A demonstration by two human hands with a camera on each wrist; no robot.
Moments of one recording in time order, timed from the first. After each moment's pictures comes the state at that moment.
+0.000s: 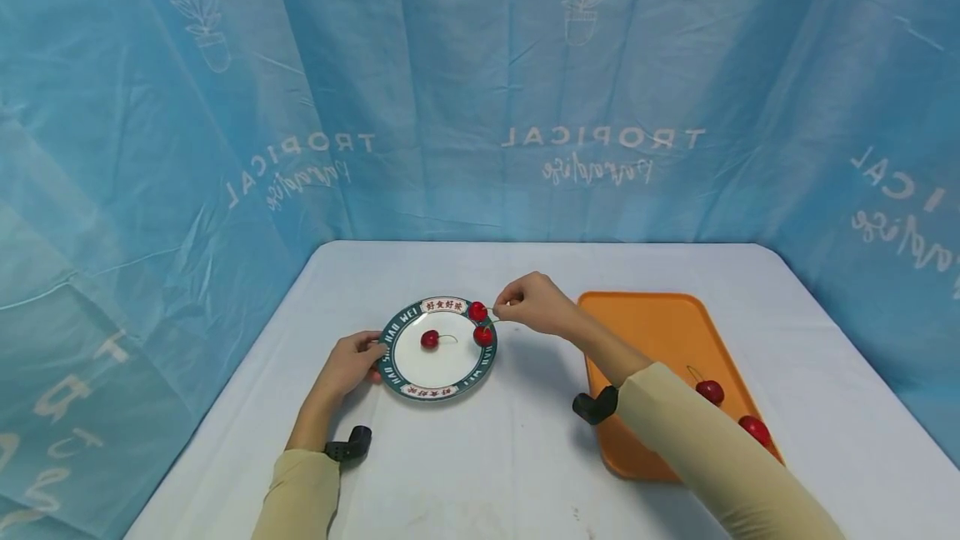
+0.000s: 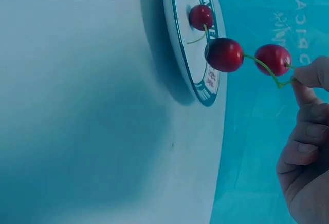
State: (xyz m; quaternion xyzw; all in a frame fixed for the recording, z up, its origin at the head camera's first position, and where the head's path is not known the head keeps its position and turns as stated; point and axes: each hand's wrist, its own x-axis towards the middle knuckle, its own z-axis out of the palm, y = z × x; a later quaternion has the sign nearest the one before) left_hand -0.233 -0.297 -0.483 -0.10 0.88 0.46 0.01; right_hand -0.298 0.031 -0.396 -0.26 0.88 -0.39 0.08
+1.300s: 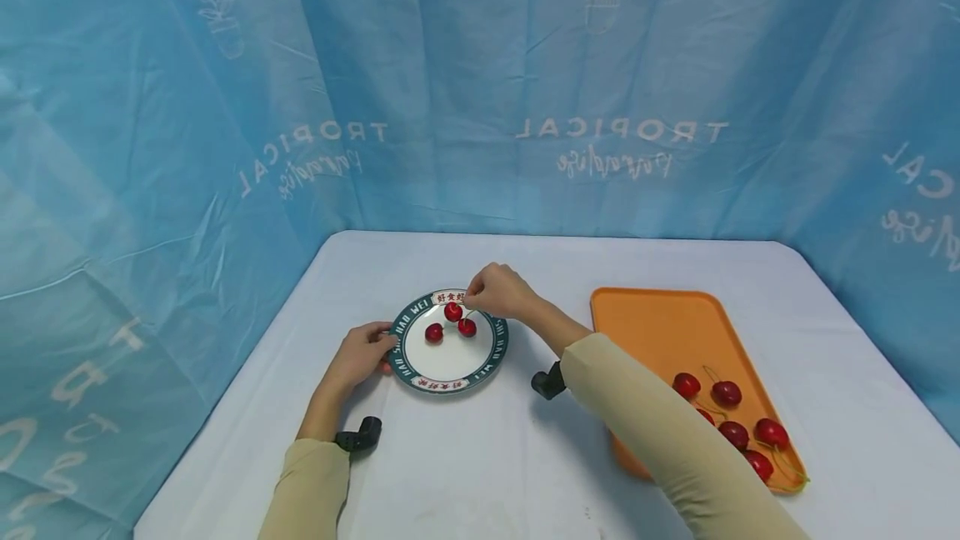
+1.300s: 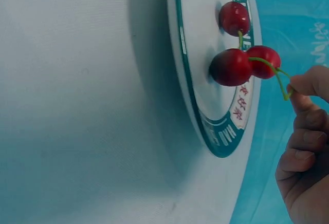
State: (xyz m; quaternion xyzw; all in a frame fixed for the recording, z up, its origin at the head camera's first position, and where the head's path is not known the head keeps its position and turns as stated) left_hand -0.234 -0.298 -0.484 -0.09 0.89 0.45 0.00; right_hand -0.330 -0.045 -0.413 -0.25 0.91 -0.31 0.10
